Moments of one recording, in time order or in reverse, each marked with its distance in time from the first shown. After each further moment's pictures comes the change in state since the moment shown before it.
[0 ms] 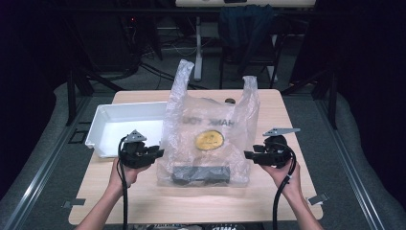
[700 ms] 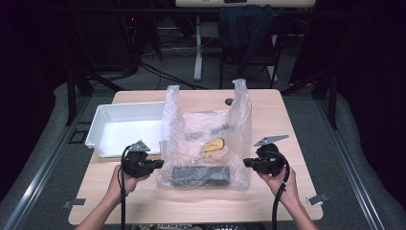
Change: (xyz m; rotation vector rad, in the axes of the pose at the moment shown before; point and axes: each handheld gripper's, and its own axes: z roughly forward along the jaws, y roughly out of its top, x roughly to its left) left arm -0.005 -0.024 0.007 0.107 -0.071 0.056; right arm 0.015 -0.017 0.013 0.110 0.033 -0.054
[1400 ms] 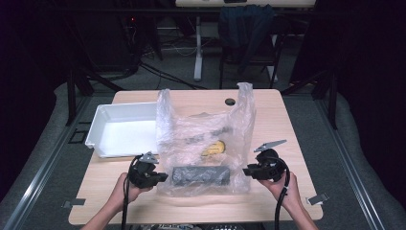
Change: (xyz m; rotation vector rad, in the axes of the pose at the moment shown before) left arm -0.017 -0.016 0.019 0.161 -0.042 0.086; right arm -0.003 -0.013 0.006 0.077 0.013 0.005
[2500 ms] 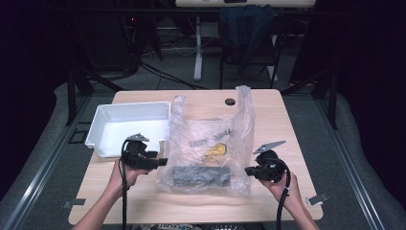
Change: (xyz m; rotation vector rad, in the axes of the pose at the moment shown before) left arm 0.039 0.033 -0.019 -0.159 -0.019 -0.233; right arm 0.003 -0.003 0.001 0.031 0.008 -0.052
